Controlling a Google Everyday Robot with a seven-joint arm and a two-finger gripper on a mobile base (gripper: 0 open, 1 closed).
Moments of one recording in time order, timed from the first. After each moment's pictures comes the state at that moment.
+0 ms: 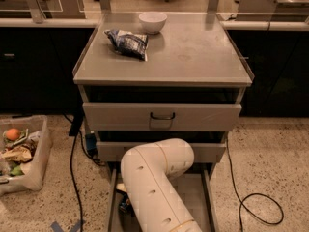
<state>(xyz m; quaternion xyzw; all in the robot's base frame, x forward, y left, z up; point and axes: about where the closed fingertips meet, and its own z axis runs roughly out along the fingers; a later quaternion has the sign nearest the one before) 0.657 0.101 0.115 0.03 0.96 0.17 0.24</state>
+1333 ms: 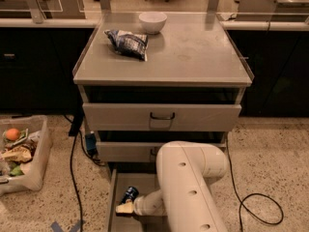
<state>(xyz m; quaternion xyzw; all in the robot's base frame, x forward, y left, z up) 0.554 0.095 0.139 -0.11 0.95 0.23 0.20</state>
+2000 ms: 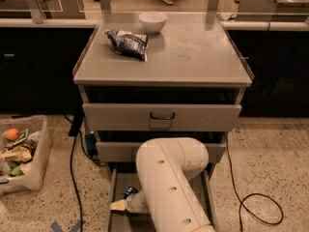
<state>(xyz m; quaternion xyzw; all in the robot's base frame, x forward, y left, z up) 0.566 0.128 0.140 -0.11 0.95 0.21 0.20</state>
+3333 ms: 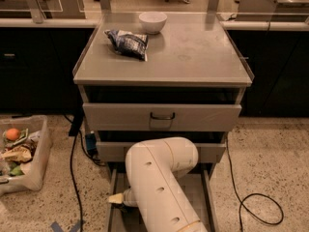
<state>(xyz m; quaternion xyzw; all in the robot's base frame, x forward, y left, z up) 0.599 0.140 0.130 -0.08 0.95 0.20 0.21</state>
